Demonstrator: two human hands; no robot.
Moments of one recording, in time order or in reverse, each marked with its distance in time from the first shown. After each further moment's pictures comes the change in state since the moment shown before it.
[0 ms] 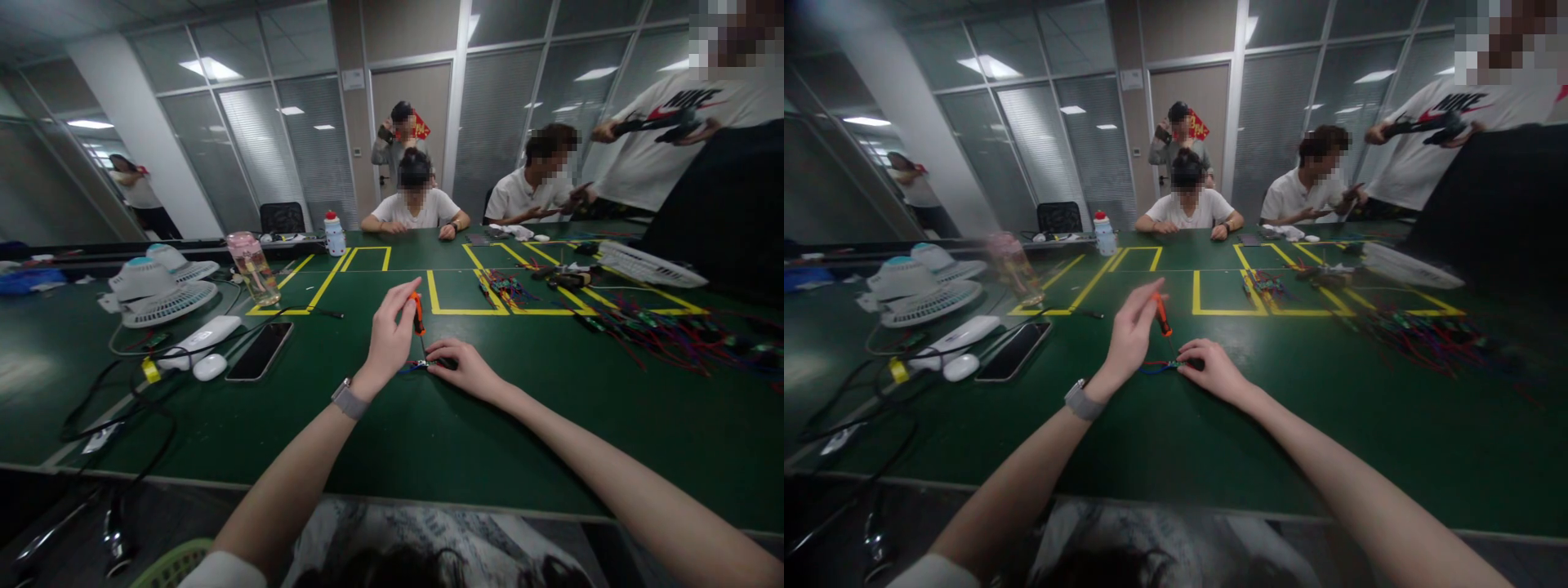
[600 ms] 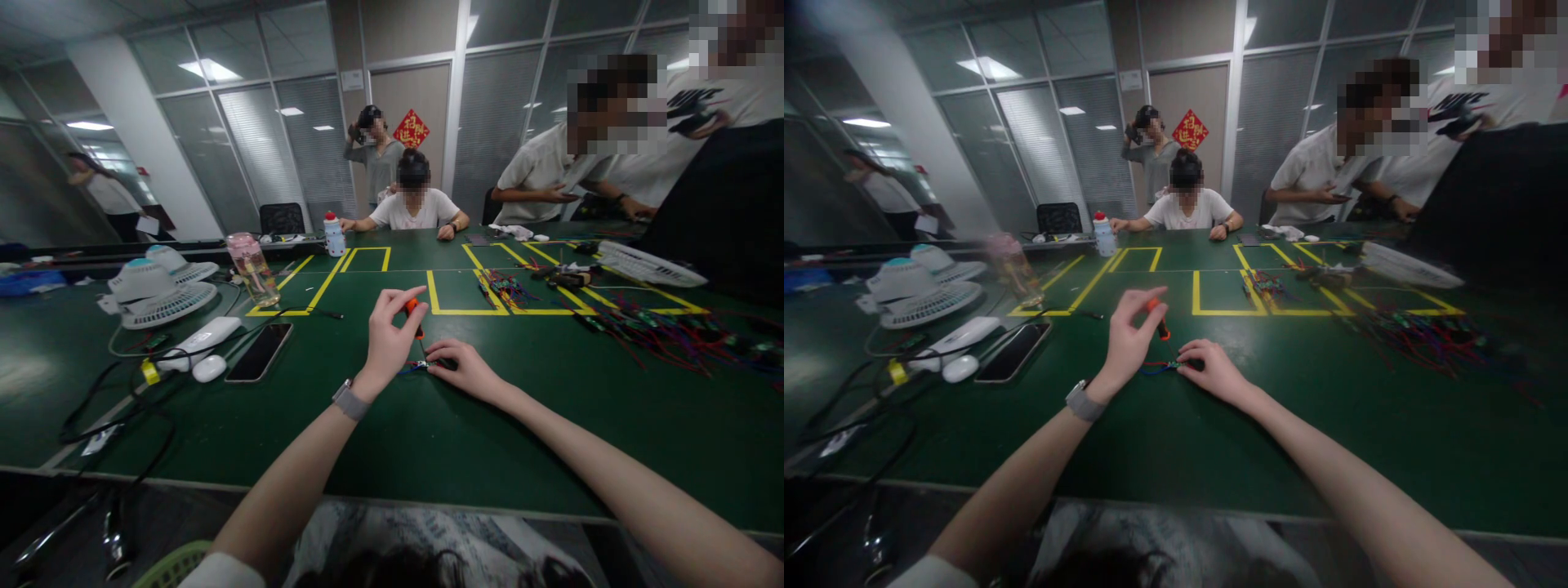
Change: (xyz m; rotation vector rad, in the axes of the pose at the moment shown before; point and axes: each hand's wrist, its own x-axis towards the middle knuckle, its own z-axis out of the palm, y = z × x) left_hand 0.000 0.002 0.000 0.101 0.088 0.029; right_hand 0.000 0.001 0.000 0.006 -0.003 0.004
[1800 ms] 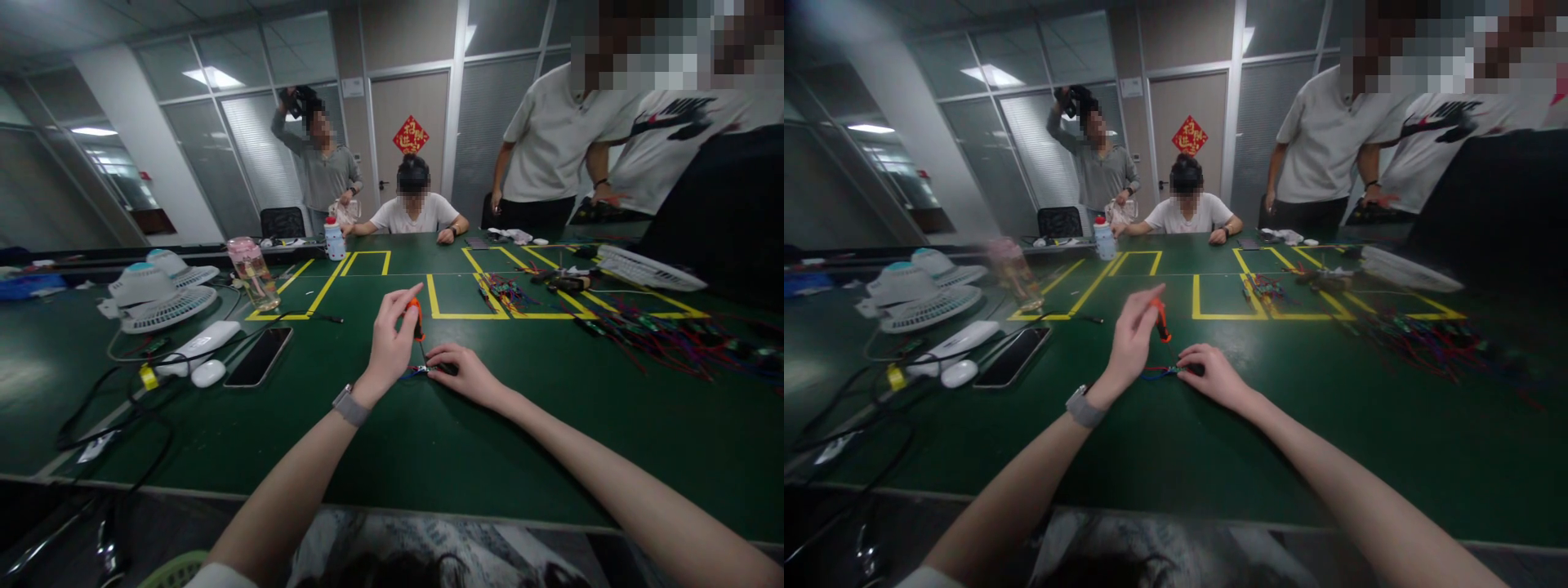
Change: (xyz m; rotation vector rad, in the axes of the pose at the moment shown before) left_hand -0.002 -0.002 0.001 -0.088 -0.061 -0.044; right_hand 0.000 0.000 0.000 -0.002 0.010 -0.006
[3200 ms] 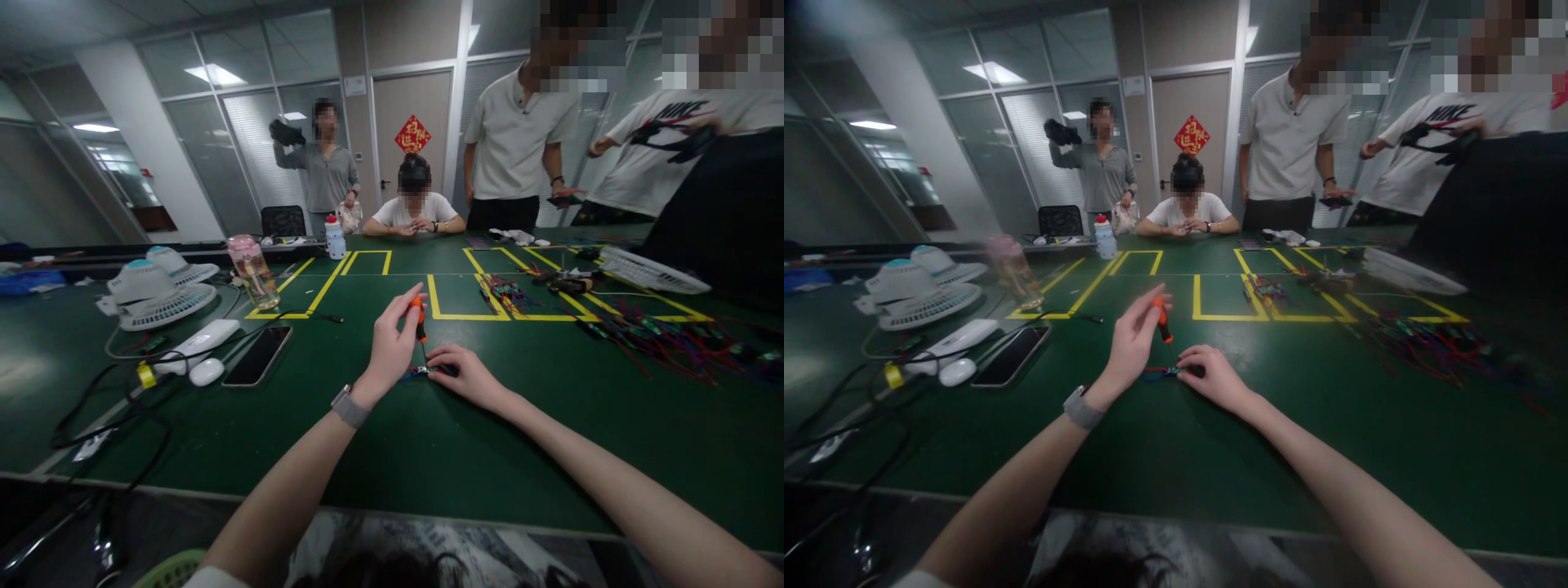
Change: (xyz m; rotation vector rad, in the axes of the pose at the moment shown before) left_hand 0.001 0.003 0.001 -0.060 -0.043 0.000; right_hand 0.000 -0.001 -0.001 0.006 -0.016 0.015
